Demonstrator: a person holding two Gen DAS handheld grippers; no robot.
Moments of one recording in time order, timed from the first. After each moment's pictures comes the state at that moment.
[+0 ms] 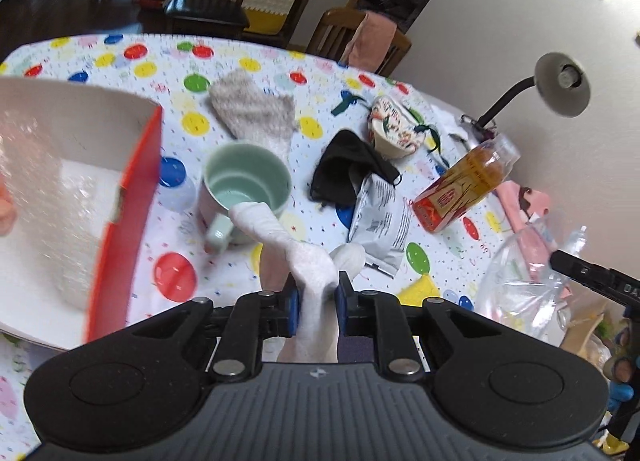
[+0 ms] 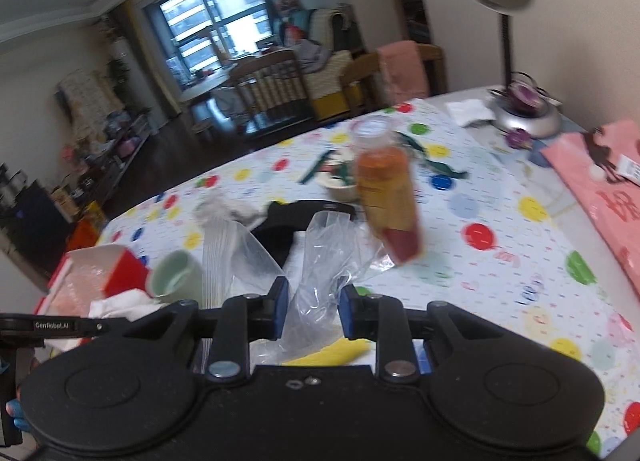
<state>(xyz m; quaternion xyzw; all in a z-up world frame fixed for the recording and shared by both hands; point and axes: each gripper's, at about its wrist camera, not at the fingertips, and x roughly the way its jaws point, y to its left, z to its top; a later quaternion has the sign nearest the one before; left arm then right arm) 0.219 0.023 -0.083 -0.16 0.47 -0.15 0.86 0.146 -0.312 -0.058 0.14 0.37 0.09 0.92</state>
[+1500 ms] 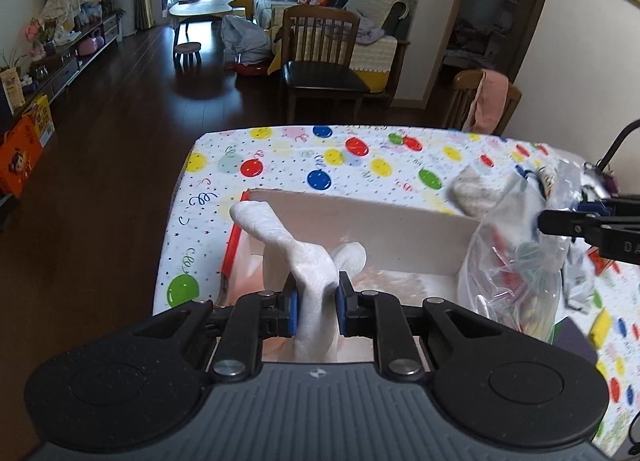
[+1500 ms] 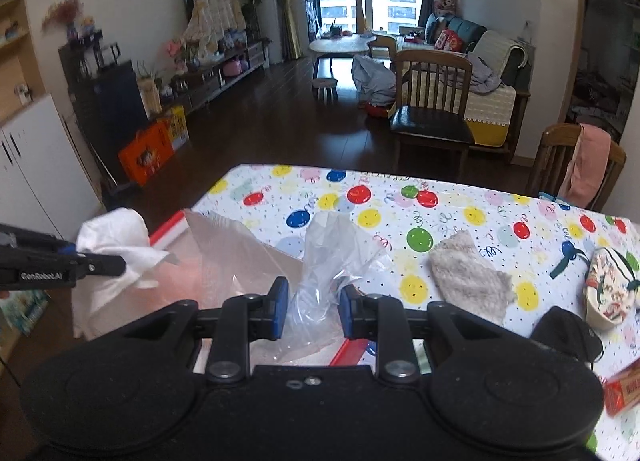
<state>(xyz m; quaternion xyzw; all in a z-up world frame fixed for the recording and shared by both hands) 0.250 0.296 -0.054 -0.06 0.41 -0.03 0.91 0.256 0.043 -0.049 -0.05 0.37 0.23 0.90</state>
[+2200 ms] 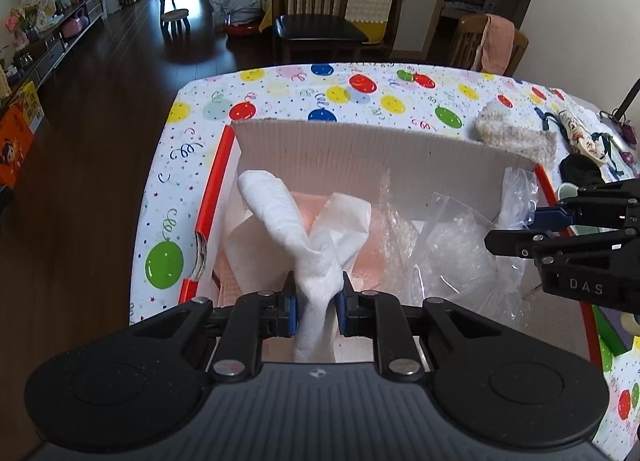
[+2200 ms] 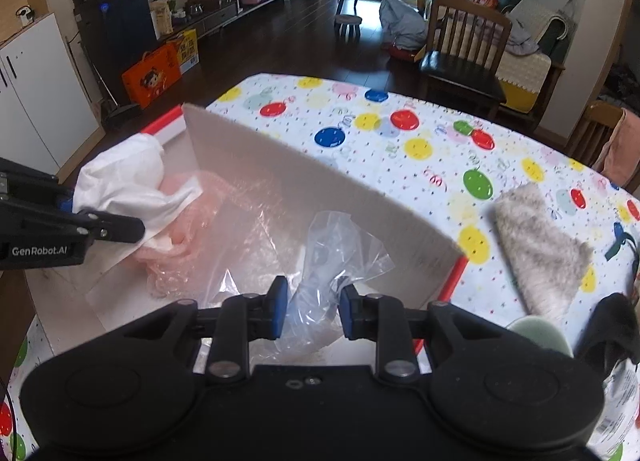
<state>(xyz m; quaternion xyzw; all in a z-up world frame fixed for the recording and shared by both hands) 0.277 0.291 -0.120 -0.03 0.47 -0.04 0.88 0.267 0.107 -0.128 -0.12 0.44 0.24 0.86</state>
